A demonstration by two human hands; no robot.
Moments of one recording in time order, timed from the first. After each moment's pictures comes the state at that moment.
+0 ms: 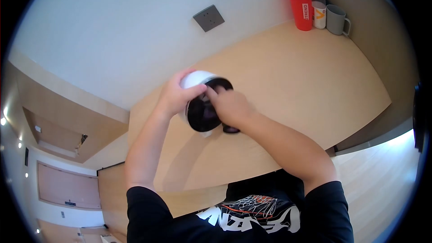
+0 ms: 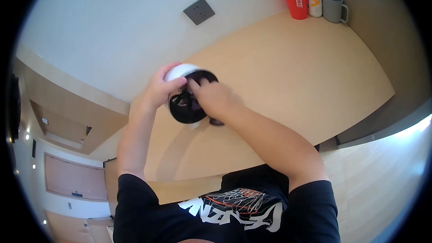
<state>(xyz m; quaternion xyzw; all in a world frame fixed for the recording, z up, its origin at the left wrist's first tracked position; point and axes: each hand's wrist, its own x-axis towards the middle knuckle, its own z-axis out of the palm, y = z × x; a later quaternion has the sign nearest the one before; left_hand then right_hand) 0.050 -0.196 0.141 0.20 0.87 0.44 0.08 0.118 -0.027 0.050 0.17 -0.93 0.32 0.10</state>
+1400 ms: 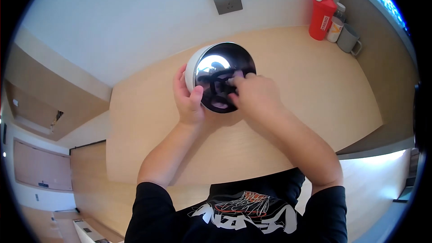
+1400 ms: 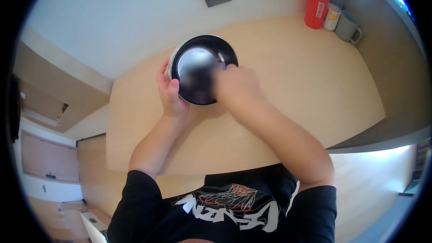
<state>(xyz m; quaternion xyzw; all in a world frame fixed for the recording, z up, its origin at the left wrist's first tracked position) 0.078 -0.195 0.032 0.21 0.55 0.80 -0.12 0.126 -0.014 0.081 0.07 -0.98 0.19 0.08</state>
